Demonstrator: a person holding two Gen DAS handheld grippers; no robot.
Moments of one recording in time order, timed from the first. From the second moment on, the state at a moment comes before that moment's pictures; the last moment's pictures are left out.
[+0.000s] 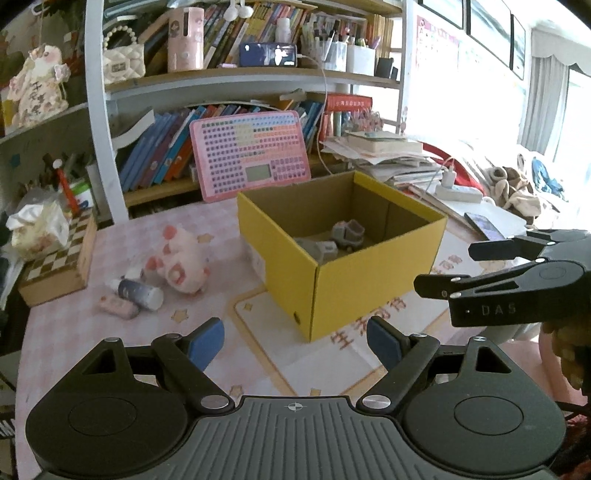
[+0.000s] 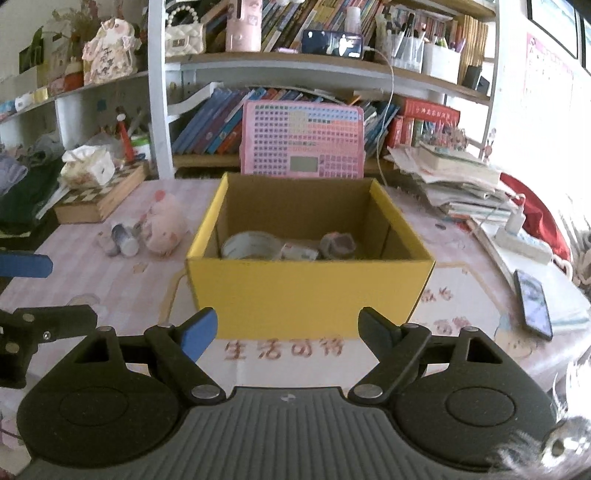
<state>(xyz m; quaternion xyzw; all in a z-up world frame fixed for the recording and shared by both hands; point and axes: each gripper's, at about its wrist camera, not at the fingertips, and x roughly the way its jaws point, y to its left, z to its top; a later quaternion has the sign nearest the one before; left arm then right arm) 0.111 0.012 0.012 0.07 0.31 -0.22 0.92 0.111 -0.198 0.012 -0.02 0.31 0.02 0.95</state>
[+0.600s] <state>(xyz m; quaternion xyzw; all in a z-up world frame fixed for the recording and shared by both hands) 0.092 0.064 -0.003 0.07 0.34 -0.18 0.92 0.104 -0.132 -0.007 -0.03 0.36 0.06 0.93</state>
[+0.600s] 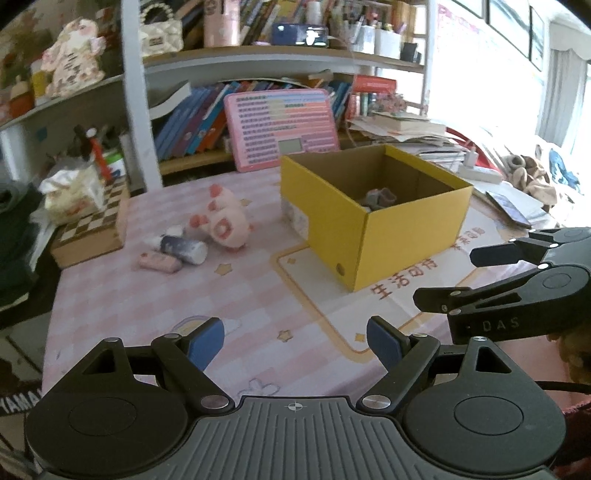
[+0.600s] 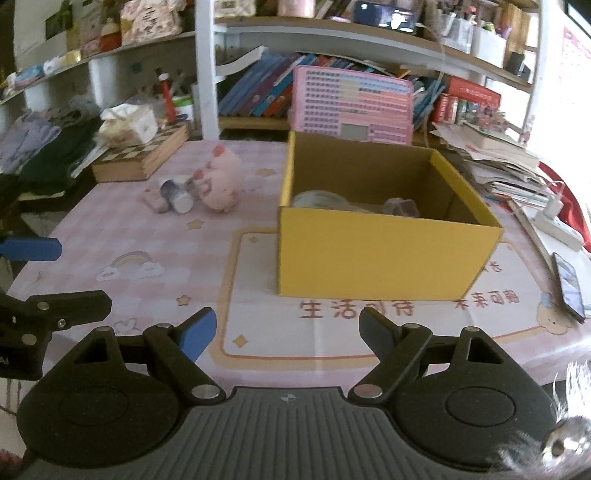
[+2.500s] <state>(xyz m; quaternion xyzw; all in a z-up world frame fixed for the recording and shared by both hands) 0.192 0.139 -0.028 0.02 0.37 -0.03 0.93 0.254 -0.040 -0.016 -0.10 0.36 0.18 0.91</state>
